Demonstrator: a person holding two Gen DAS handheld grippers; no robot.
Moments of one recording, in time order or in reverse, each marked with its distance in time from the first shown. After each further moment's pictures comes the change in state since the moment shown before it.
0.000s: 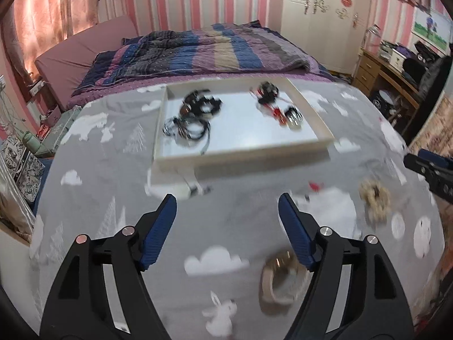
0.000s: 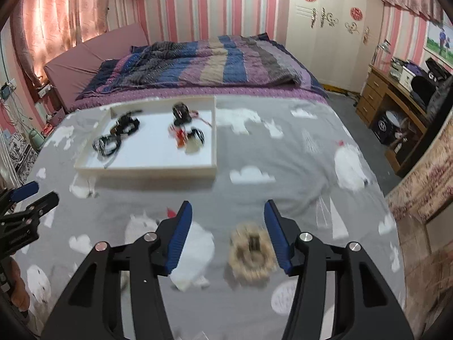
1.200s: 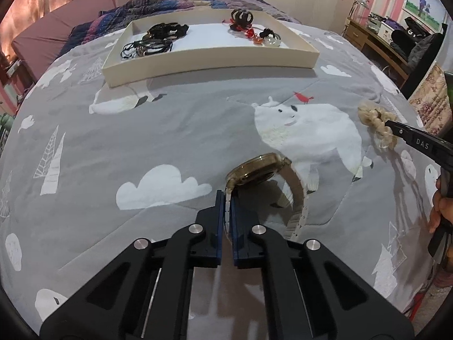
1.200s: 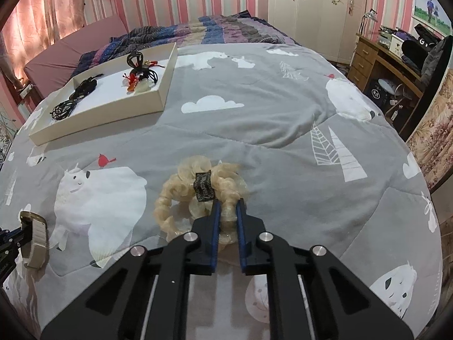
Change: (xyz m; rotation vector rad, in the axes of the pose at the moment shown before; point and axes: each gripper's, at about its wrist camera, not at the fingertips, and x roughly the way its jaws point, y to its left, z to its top) left arm 0.063 -0.030 -0.080 0.031 0.152 -0.097; right arm 0.084 -0.047 -0.079 0.083 0.070 -0.023
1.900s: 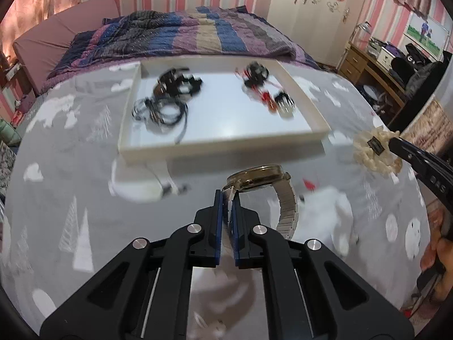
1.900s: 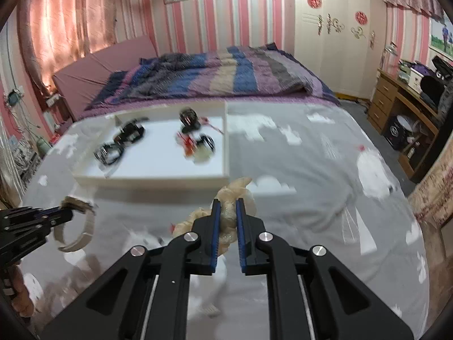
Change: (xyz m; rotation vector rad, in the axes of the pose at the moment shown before) left arm -0.022 0.040 0.103 -0.057 -0.079 -0.032; right arm -0.056 0.065 0.078 -0.082 -0.158 0.106
